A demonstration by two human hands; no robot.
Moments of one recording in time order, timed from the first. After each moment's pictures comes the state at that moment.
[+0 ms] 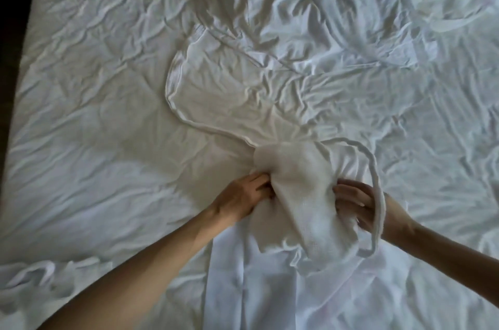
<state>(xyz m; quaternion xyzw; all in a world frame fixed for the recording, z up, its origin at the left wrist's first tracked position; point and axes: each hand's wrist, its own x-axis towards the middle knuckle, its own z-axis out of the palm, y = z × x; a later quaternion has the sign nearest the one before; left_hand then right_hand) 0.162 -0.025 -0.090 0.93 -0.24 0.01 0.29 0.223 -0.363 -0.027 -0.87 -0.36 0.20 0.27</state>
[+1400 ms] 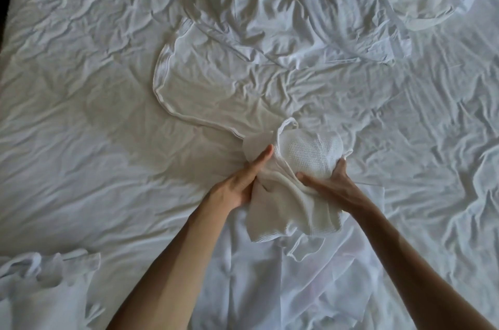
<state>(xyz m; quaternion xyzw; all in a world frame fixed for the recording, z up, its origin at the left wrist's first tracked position) 0.193 -0.077 -0.038 0.43 0.33 -0.39 0.74 0.231 -0.299 -0.011 -0.82 0.15 0.40 0.38</state>
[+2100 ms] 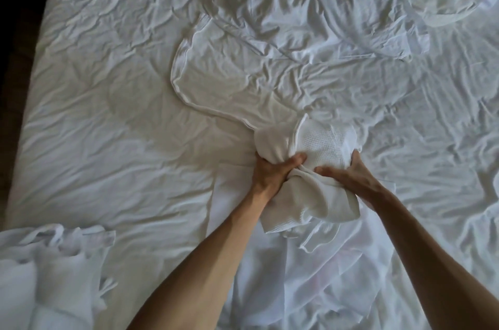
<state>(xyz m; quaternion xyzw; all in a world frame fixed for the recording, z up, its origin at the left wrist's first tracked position) 0.171 -0.122 -0.041 0.61 0.37 -0.13 0.69 0.234 -0.317 -0.012 -0.77 0.15 0.38 0.49</state>
